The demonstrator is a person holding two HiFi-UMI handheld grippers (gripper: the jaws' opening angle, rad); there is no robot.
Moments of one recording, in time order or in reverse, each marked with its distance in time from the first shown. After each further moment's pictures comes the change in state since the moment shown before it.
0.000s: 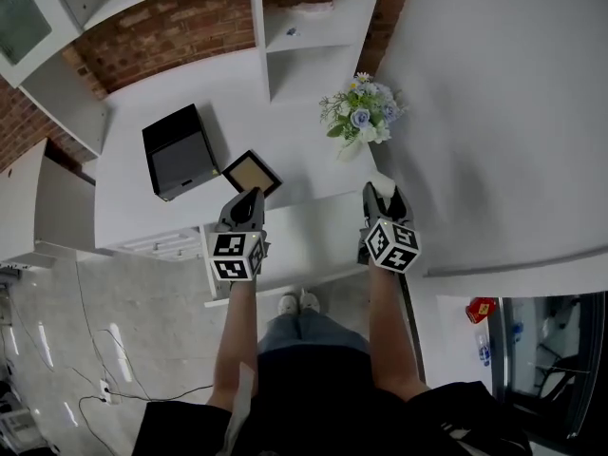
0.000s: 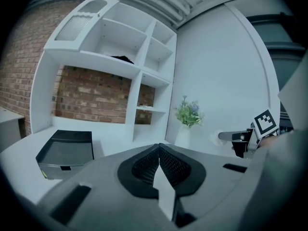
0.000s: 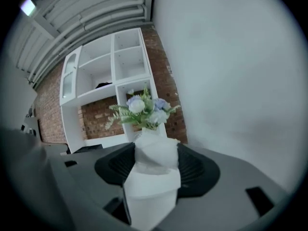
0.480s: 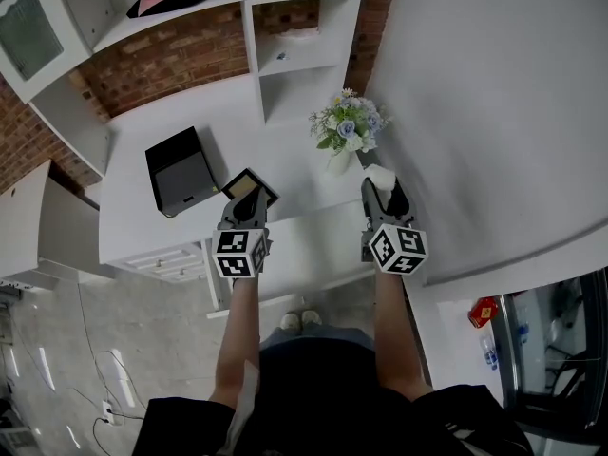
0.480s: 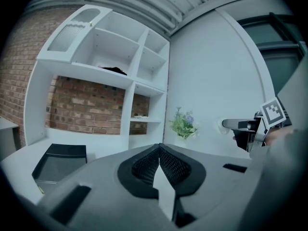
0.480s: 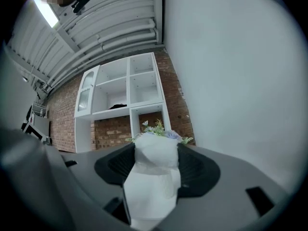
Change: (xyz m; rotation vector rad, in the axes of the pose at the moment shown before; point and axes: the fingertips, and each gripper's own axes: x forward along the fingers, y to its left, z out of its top) left arm 0.000 -0.021 0.045 0.056 -0.089 -0.033; right arm -0.035 0.025 0.082 -0.060 -0.223 0.134
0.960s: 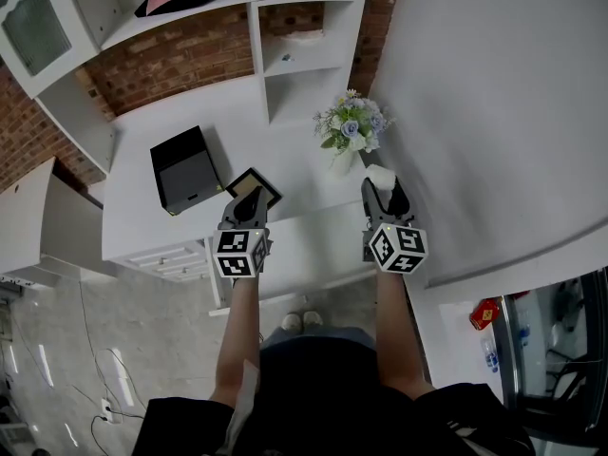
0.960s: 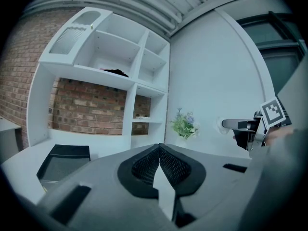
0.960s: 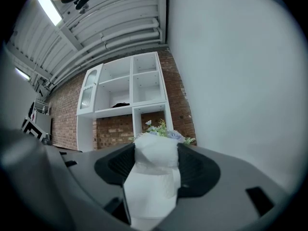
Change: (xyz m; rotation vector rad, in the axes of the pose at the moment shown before) left arm -0.011 0.004 0.001 0.000 -0.001 0.017; right arm -0.001 0.009 0.003 -0.033 0.006 0.014
